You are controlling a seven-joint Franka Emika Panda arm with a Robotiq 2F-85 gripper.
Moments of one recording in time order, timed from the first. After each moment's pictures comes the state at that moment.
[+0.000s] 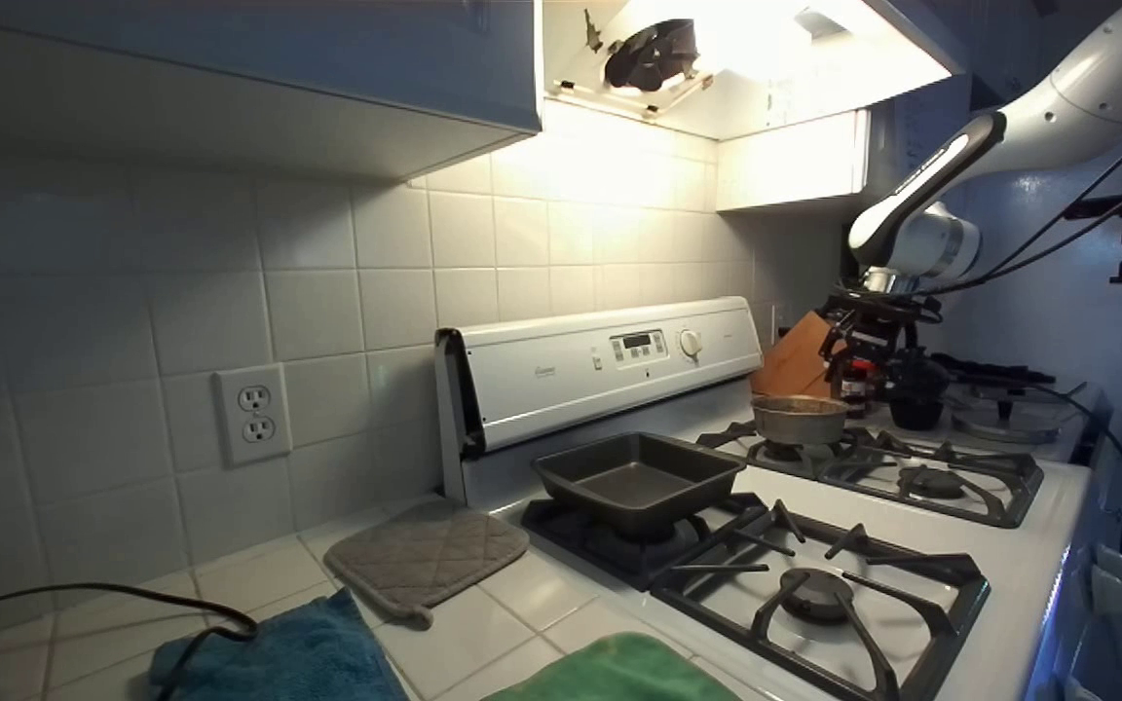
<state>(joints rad) -0.28 0.55 -0.21 -1.70 0.47 2.32 0.79</state>
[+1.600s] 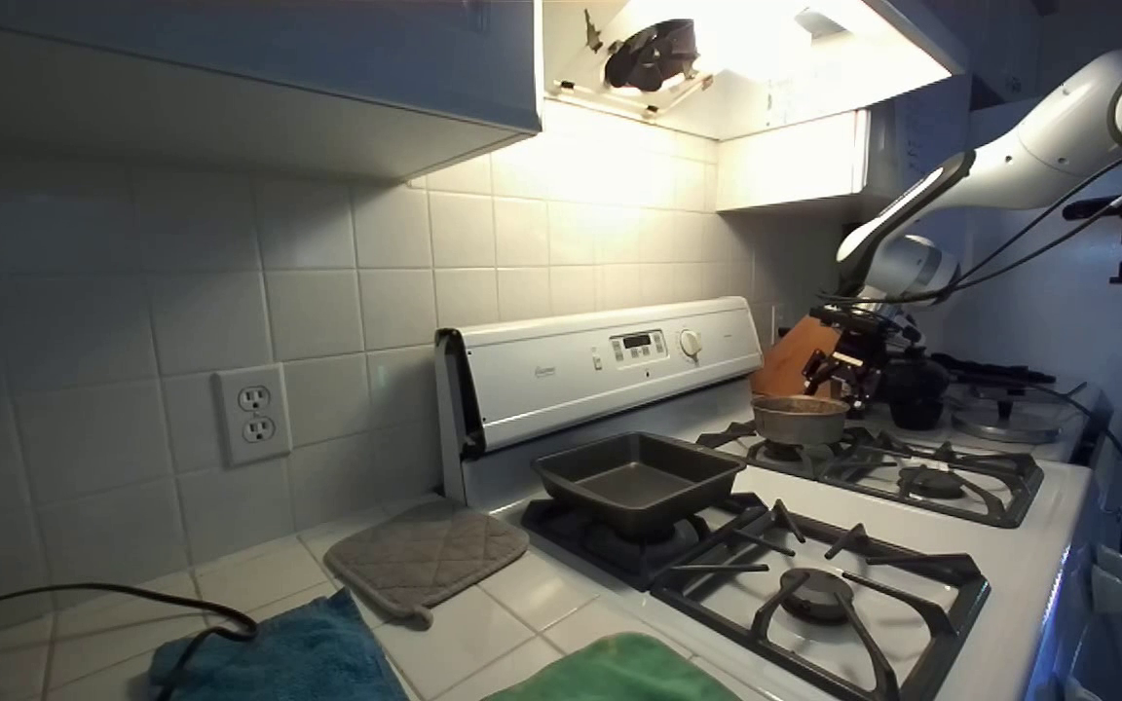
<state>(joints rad) -0.36 0.74 -0.16 -1.48 0.70 2.15 0.88</state>
